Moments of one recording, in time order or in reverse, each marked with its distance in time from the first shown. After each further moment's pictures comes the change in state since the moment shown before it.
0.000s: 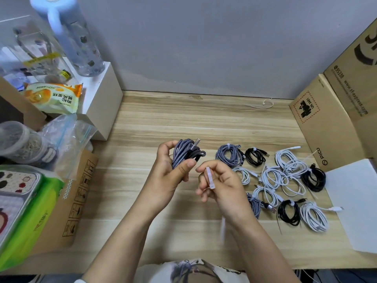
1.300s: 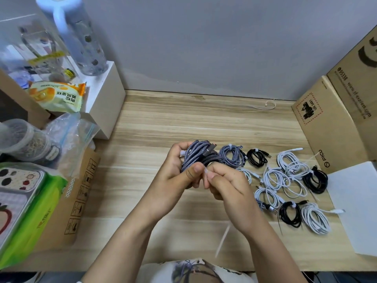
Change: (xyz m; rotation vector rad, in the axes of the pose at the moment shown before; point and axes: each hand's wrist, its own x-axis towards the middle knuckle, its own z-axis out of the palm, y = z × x) left_hand -0.010 0.015 0.006 -0.070 -0.204 0.059; right_hand -0.010 -0.021 -0.003 -0.343 -0.155 -0.225
